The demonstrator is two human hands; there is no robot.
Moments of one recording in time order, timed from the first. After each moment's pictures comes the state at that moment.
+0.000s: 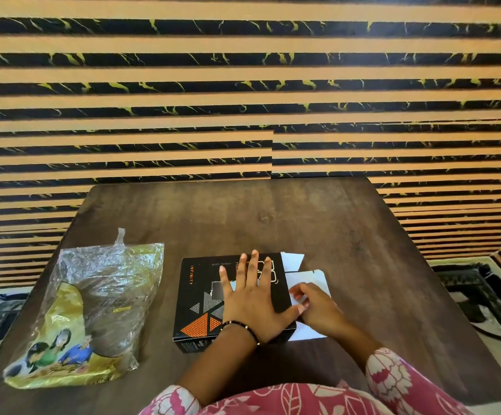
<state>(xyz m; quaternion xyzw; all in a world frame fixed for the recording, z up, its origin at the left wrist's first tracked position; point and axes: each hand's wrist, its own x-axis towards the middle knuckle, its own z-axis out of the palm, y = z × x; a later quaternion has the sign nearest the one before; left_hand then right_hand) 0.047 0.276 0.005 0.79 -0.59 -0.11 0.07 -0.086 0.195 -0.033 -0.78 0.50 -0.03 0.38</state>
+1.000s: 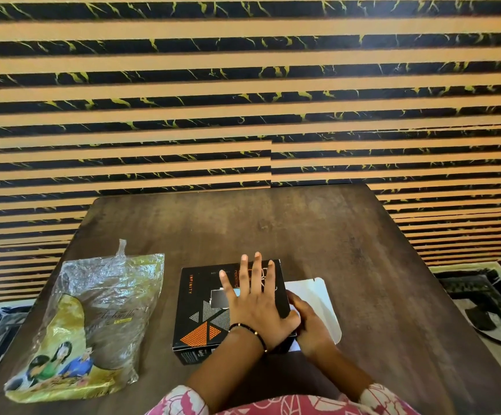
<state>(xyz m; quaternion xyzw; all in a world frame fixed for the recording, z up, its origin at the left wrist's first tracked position) 0.037 0.268 0.004 0.80 -0.59 -0.05 0.10 -0.083 0.223 -0.054 -0.70 0.48 -0.16 0.50</state>
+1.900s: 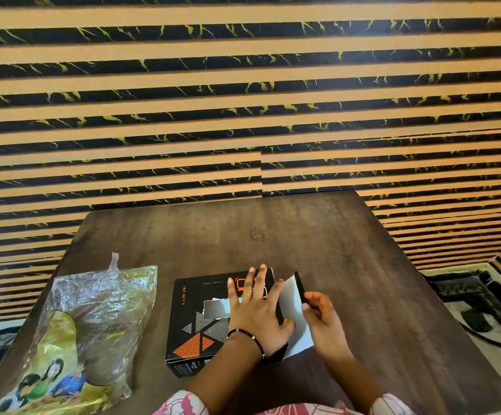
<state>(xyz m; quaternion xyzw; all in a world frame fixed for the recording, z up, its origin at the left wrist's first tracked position) 0.035 0.261 0.000 0.76 -0.64 -0.11 0.06 -0.103 0.220 -0.031 -0.61 0.56 -0.29 0.48</state>
